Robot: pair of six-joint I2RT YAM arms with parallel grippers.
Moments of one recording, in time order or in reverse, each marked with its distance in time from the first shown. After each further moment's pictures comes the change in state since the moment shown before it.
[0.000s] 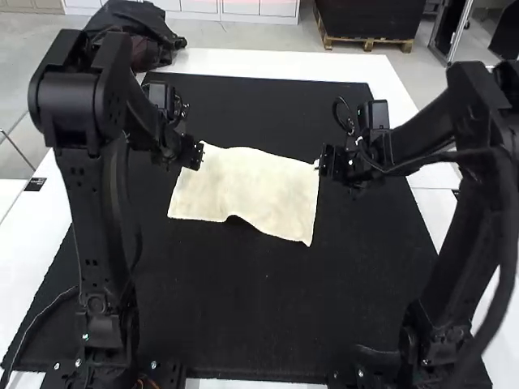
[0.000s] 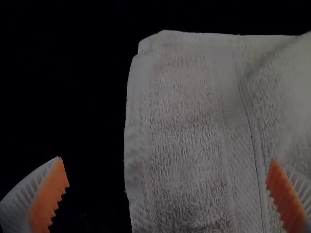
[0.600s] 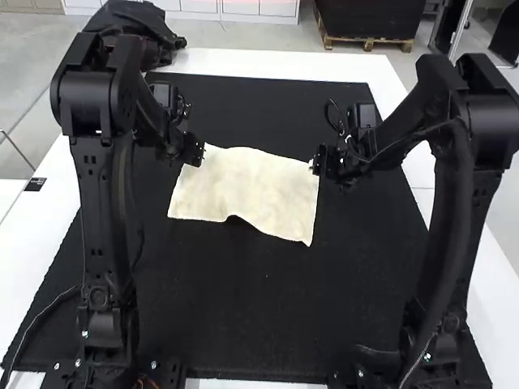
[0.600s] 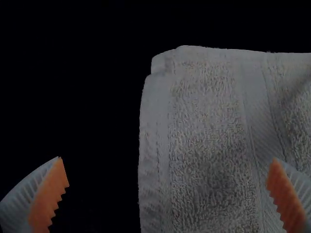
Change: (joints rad) left arm 0.018 0.138 0.129 -0.005 0.000 0.000; right arm 0.000 0.216 0.151 0.034 -0.002 0.000
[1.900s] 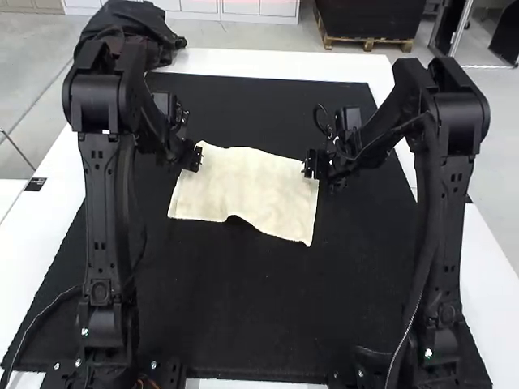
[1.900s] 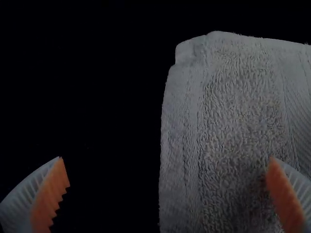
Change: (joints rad) left arm 0.018 0.122 0.060 0.042 0.000 0.010; right arm 0.028 0.183 0.154 -0.002 0.006 -0.053
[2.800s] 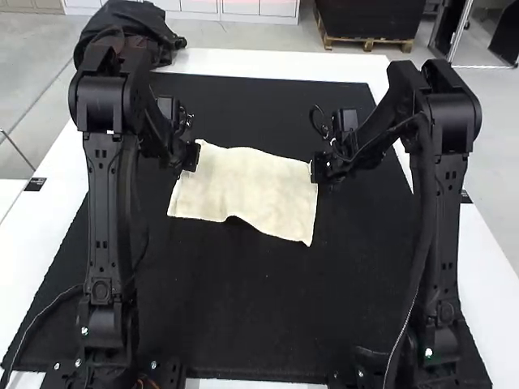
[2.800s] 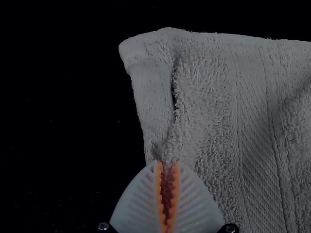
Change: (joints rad) left arm -0.010 0.037 0.009 0.053 0.070 0.008; right arm 0.002 0.032 0.023 0.028 0.027 -0.097
